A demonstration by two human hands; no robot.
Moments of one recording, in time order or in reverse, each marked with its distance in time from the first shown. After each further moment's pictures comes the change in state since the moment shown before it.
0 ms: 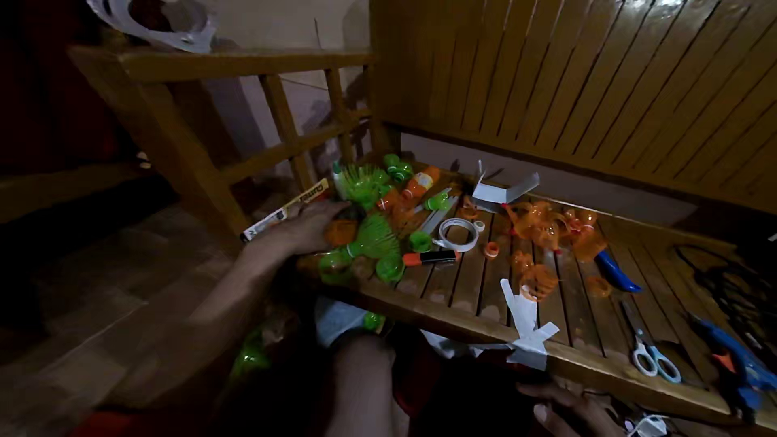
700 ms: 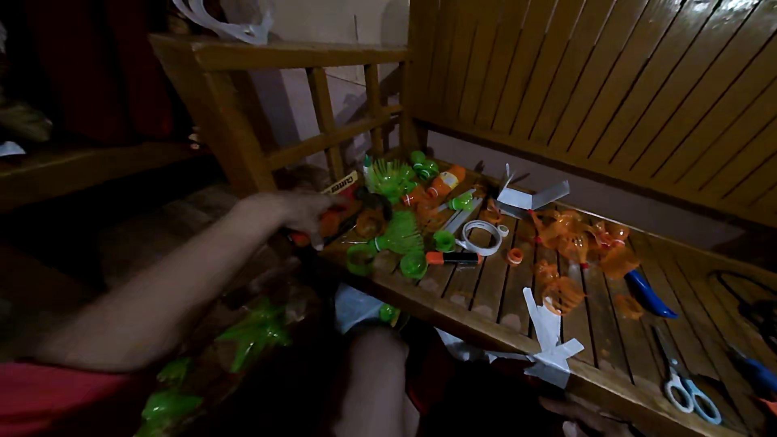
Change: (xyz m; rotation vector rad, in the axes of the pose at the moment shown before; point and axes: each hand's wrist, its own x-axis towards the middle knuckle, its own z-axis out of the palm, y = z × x) left_hand -0.016 -0.029 -0.049 0.057 -0.213 -0.095; right_hand 0.003 -0.001 -0.002 0.044 -0.026 0.061
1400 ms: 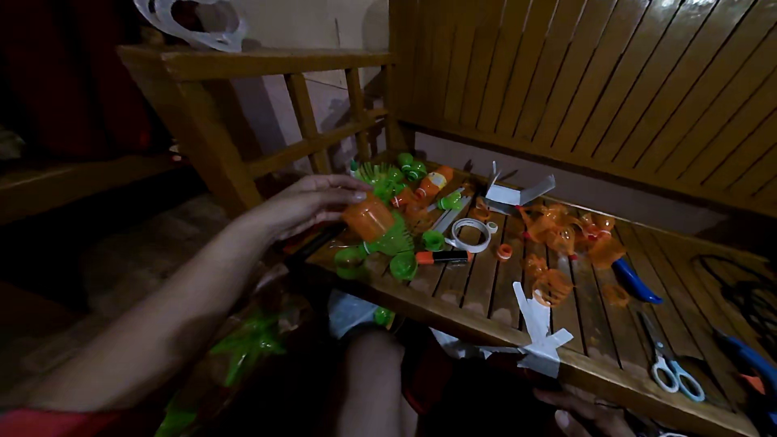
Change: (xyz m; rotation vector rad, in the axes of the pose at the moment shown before) left_hand -0.040 0.066 -0.002 -1.060 0.244 0.230; right_hand -0.006 0.000 0.002 0.010 0.045 -0.003
